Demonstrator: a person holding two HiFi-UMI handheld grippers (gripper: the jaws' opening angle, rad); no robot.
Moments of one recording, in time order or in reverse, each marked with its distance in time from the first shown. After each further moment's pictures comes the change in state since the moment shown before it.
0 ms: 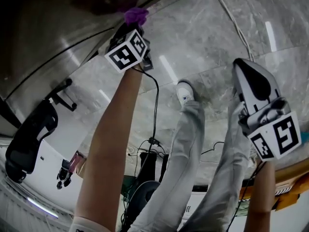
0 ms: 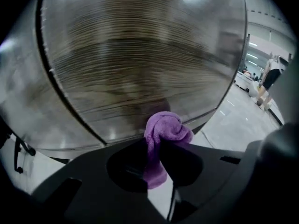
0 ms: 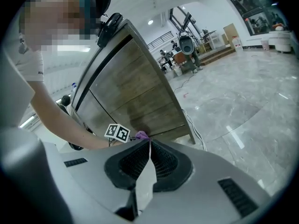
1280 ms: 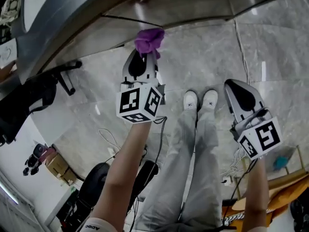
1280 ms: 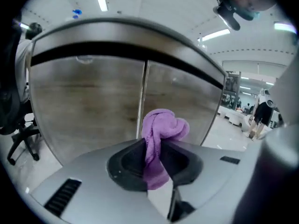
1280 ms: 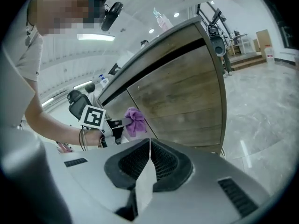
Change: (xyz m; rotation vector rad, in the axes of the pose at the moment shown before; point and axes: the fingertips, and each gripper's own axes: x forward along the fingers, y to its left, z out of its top) left arm -0.278 0.055 0.099 -0.127 -0.439 -0.052; right arm 0.003 0.168 0.054 -0.218 0.100 0.160
